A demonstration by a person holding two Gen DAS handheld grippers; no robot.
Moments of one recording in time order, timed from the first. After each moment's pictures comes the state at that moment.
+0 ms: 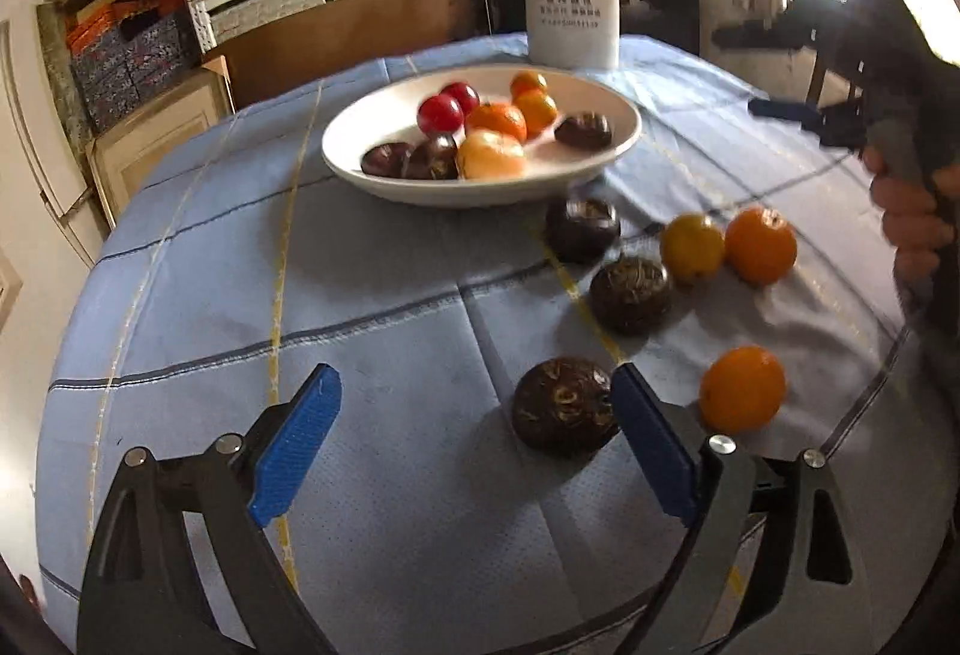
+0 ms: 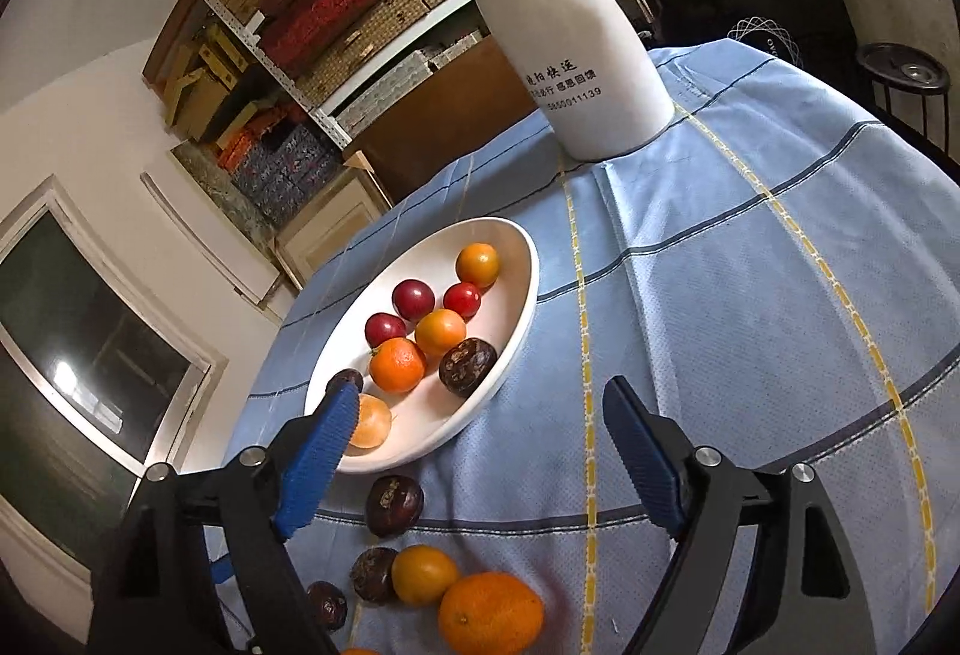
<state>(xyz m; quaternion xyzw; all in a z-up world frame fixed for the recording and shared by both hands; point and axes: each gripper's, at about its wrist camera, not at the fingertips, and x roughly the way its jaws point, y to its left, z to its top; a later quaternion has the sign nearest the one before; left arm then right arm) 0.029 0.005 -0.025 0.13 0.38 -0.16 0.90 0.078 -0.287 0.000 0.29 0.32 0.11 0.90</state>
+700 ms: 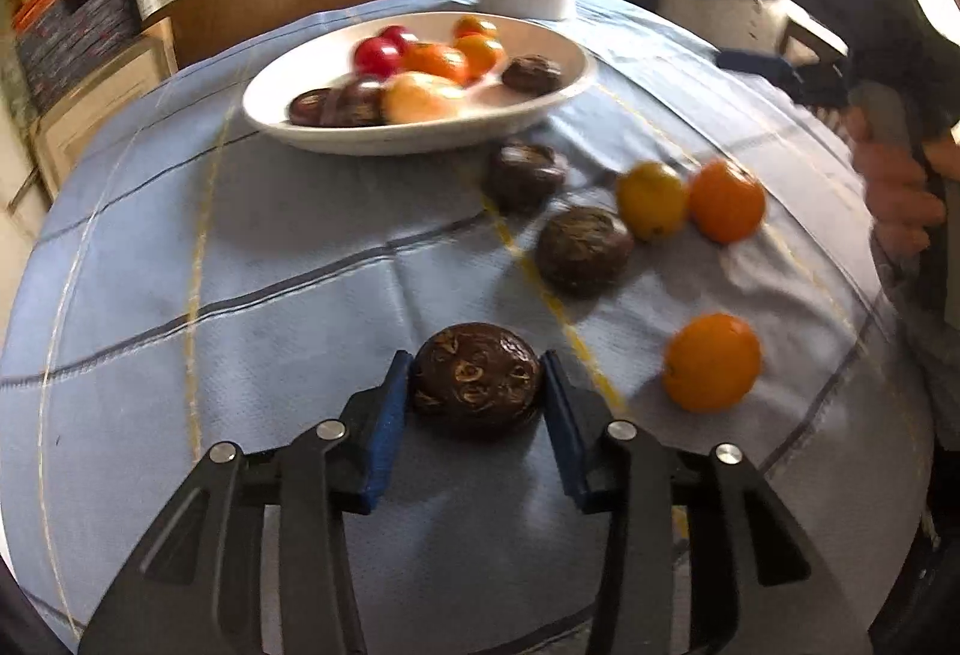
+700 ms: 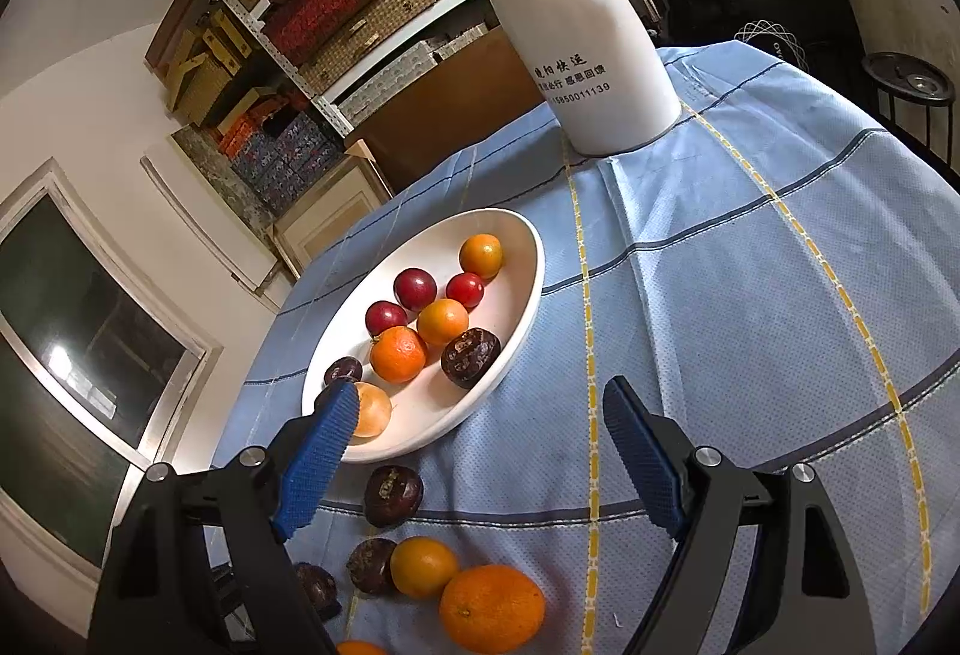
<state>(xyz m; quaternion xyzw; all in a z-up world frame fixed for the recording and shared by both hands) 0.043 -0.001 -0.040 0.11 0.43 -0.21 0.87 0.078 -0.281 0.002 0.27 0.33 0.11 0.90</state>
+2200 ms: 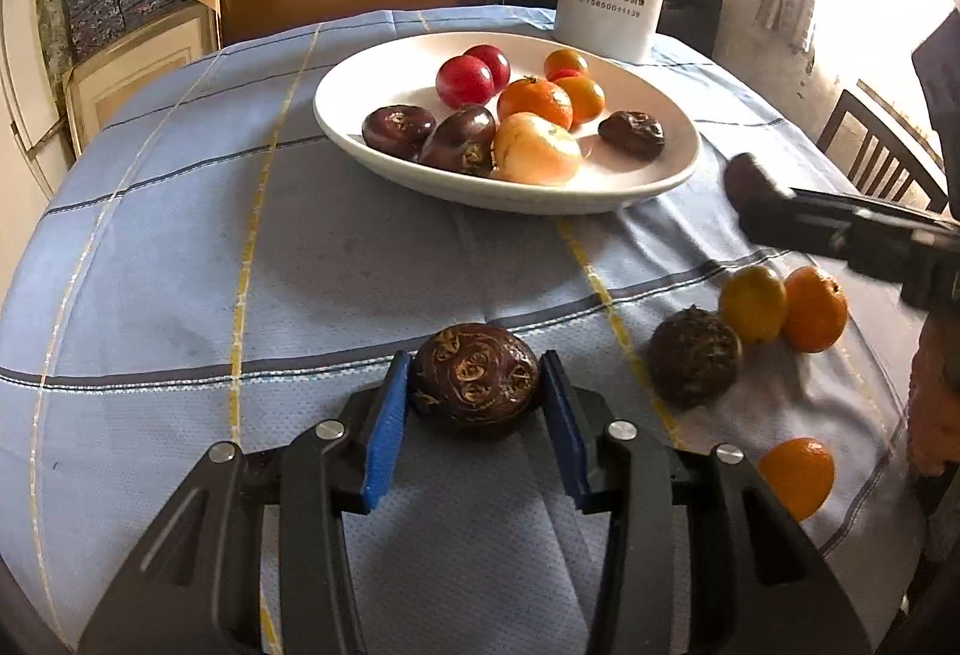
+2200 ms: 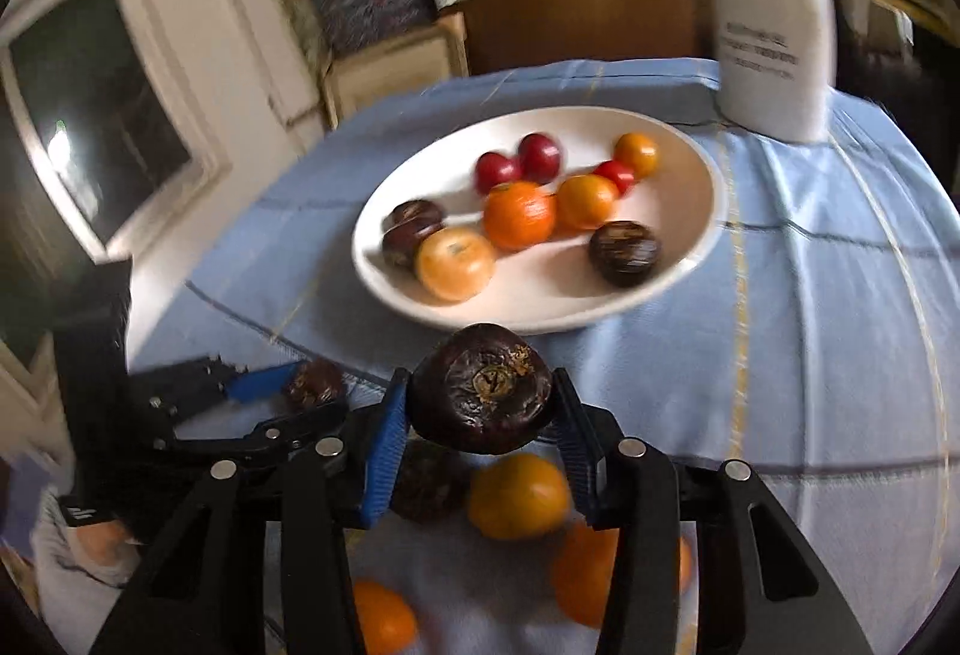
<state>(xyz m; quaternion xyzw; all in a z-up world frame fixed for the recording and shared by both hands) 0.090 0.018 -0.040 0.05 0.42 -0.18 0.89 0.069 -0.181 -0.001 0.09 0.40 0.18 0.90</state>
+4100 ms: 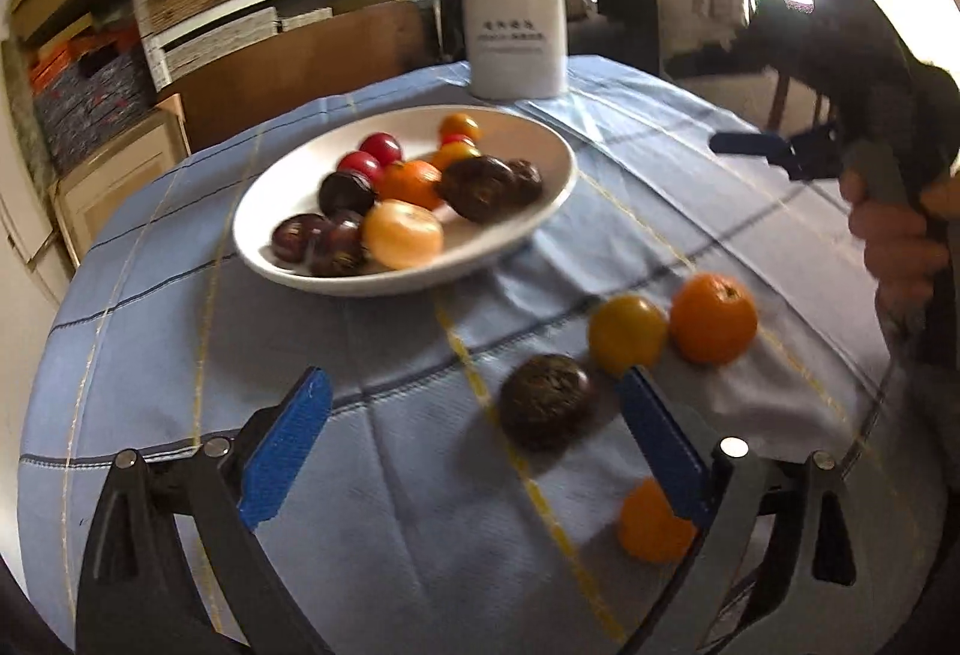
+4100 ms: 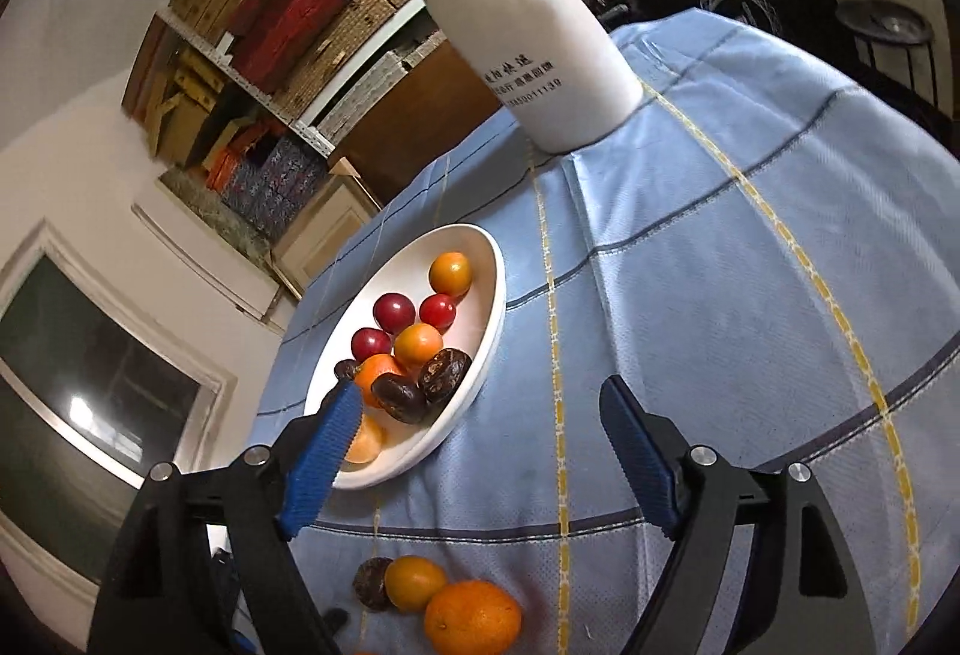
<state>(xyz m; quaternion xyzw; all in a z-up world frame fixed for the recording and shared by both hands) 0.051 -0.048 -0.014 0.14 0.35 -0.21 0.90 0.090 -0.316 -0.011 0.34 0.34 0.10 0.87</state>
